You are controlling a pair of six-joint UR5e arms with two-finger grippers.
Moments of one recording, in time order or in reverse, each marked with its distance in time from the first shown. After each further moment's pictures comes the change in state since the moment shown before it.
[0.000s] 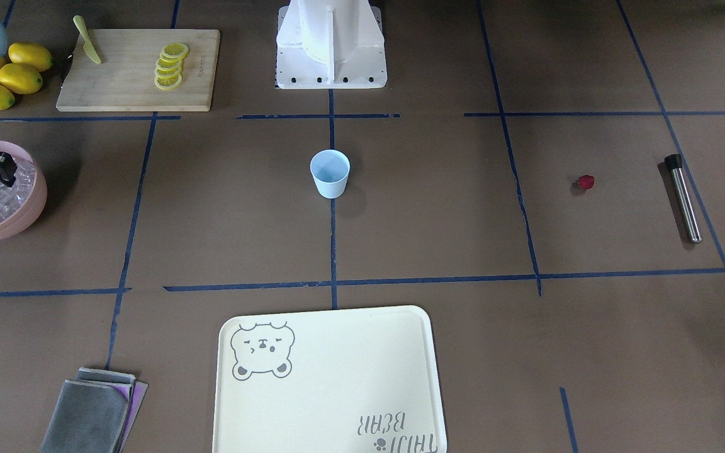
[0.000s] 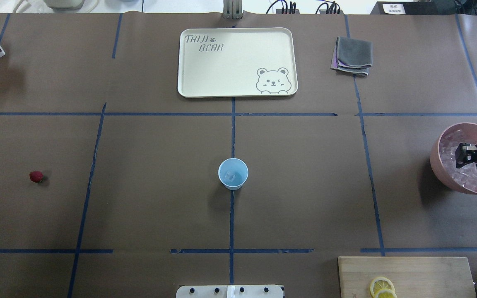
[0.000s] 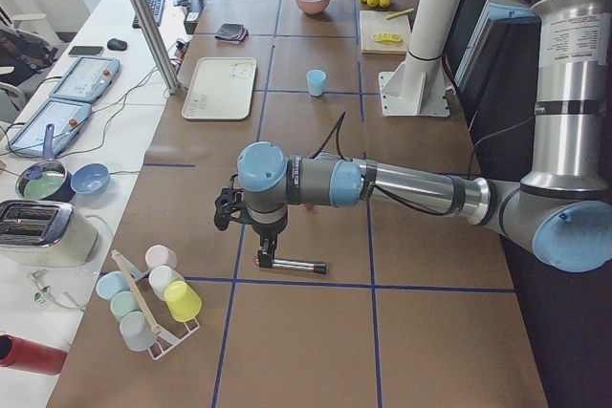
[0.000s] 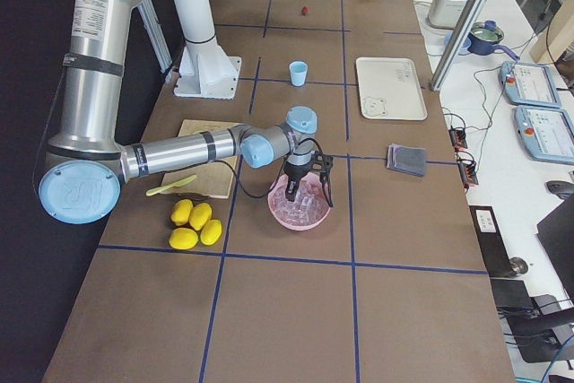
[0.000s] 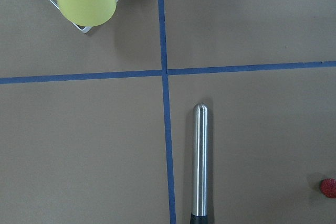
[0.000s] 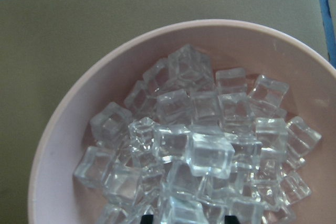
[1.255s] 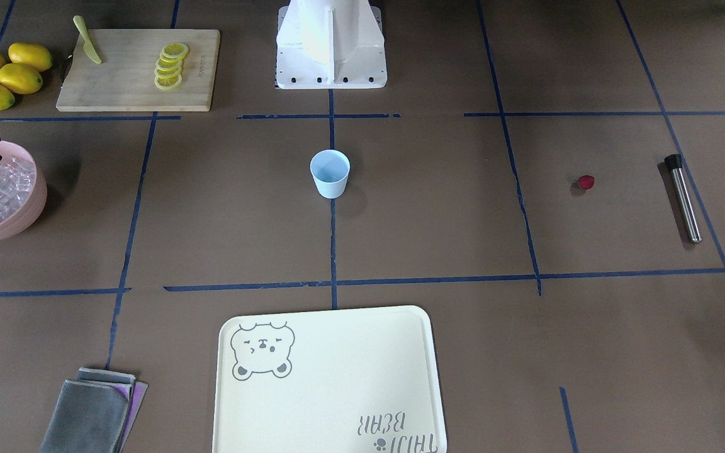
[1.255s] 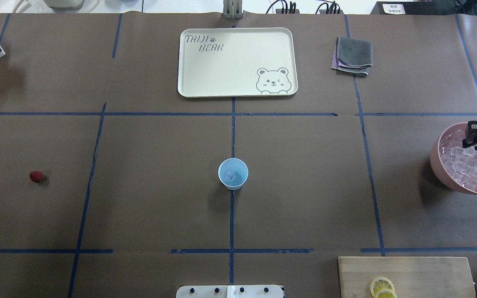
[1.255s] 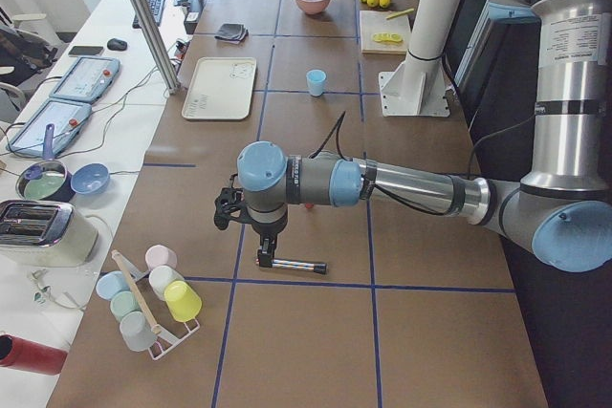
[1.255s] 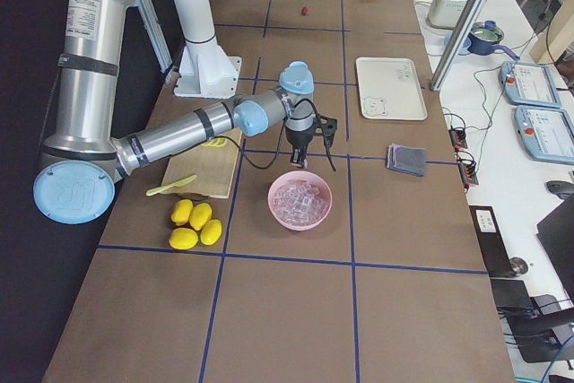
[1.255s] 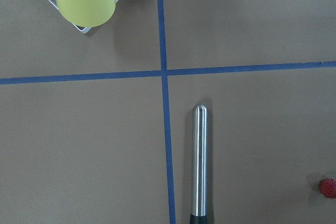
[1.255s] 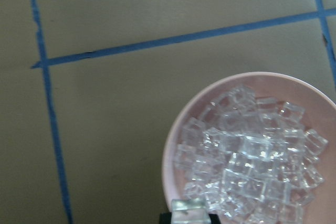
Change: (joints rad) left arm 0.000 0.002 -0.002 0.003 0.000 0.000; right arm 0.069 0.063 0.237 -0.170 0.010 -0.002
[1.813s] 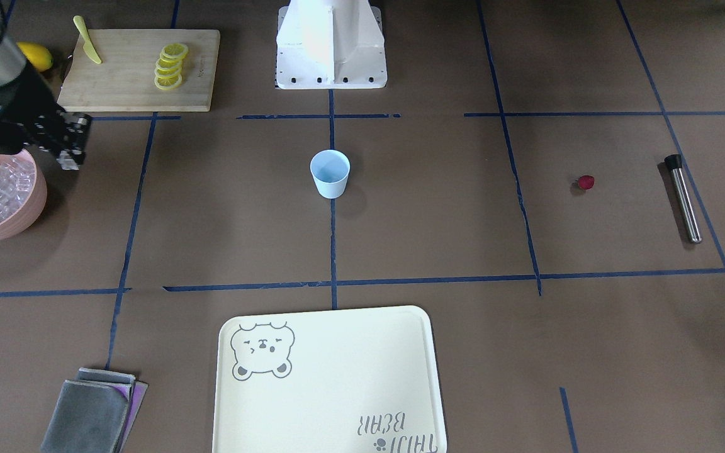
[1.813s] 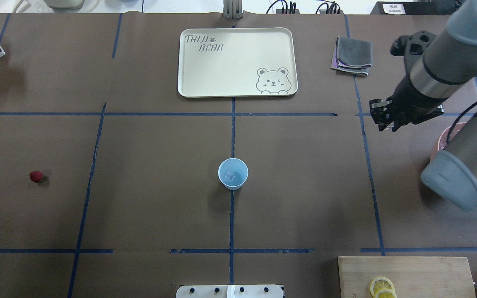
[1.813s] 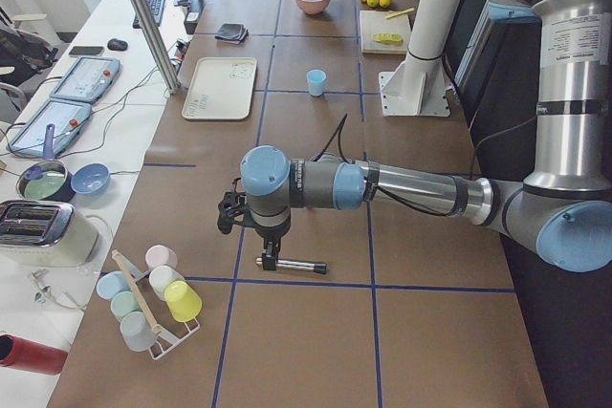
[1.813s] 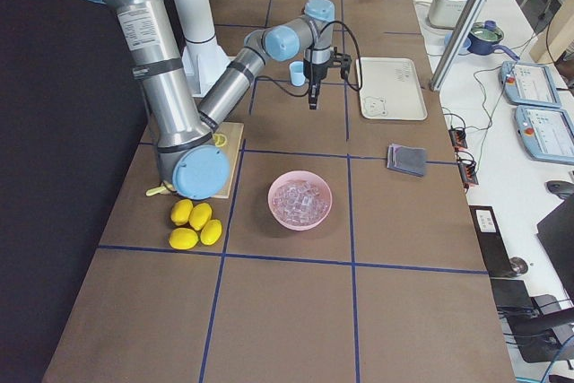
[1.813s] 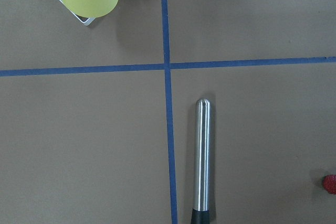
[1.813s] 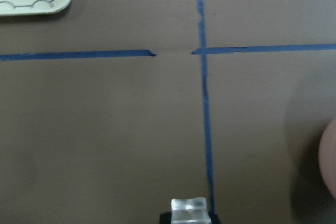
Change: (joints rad) left arm 0.000 0.013 -0.001 0.000 0.000 0.000; right arm -0.234 0.551 -0.006 -0.540 -0.096 0.040
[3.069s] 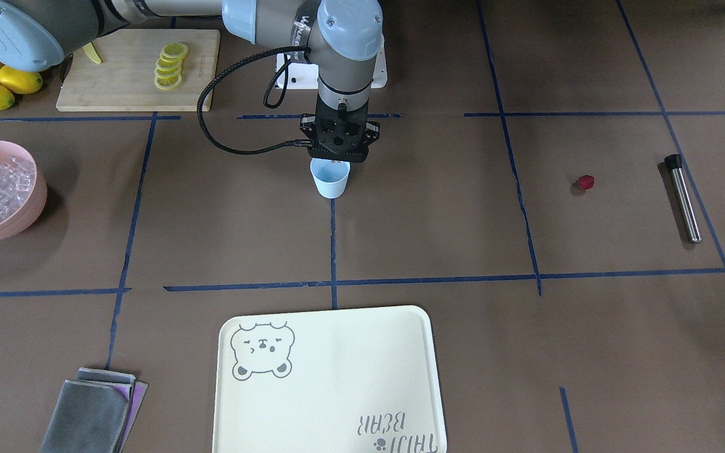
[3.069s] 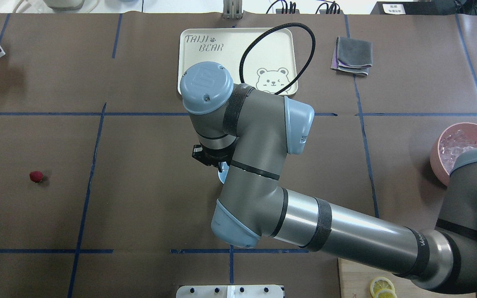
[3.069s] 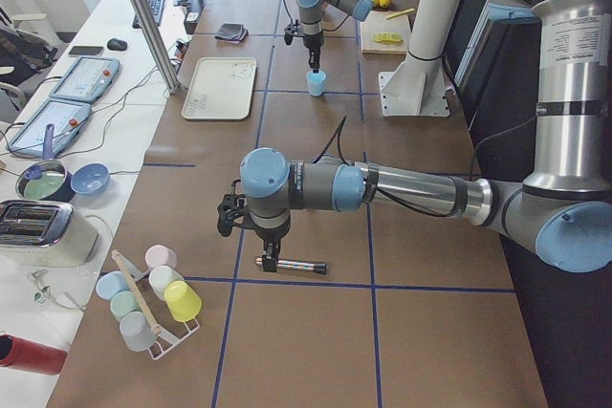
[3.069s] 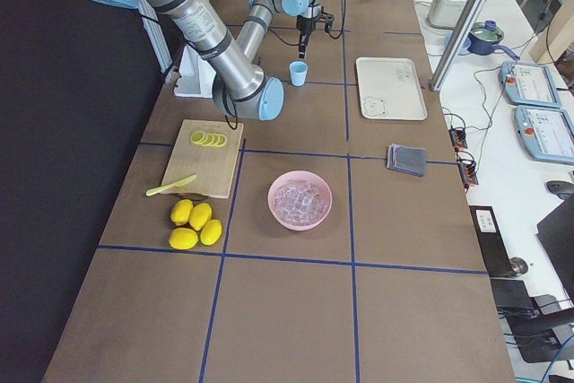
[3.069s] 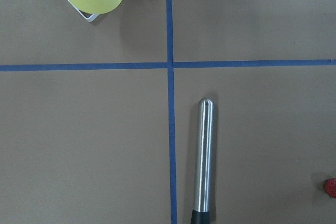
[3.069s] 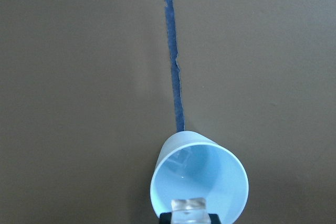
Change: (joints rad) left arm 0.002 -0.002 0.007 -0.006 0.000 -0.023; right arm -0.355 0.509 -0.553 0.161 -0.094 0.394
